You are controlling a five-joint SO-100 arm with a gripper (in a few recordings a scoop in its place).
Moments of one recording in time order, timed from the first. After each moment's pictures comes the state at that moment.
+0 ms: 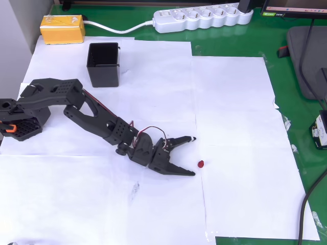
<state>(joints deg) 21.1 161.5 121.7 -25.5 -91.3</state>
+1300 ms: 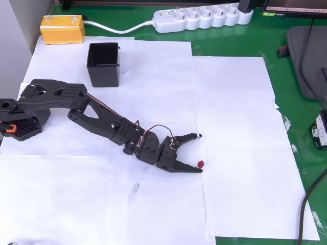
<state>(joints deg) 18.8 166.6 130.7 -22.5 -90.8</state>
